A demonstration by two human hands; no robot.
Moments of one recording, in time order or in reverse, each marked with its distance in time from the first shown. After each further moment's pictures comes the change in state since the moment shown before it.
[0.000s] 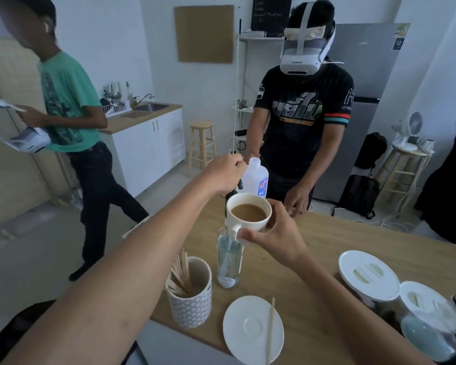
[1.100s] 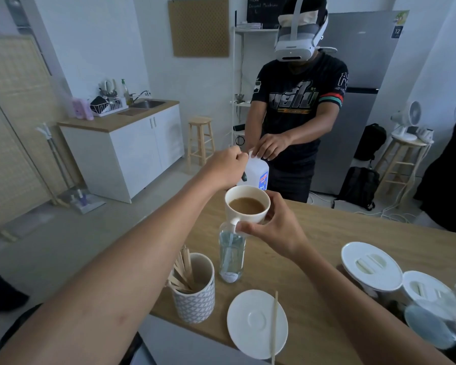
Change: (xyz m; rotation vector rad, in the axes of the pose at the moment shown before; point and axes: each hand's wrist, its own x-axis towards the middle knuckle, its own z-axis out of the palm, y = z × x) left_hand 0.007 0.000 0.006 0.100 0.068 -0.001; right_hand 0.003 -0.007 0.004 0.026 -0.031 -0.046
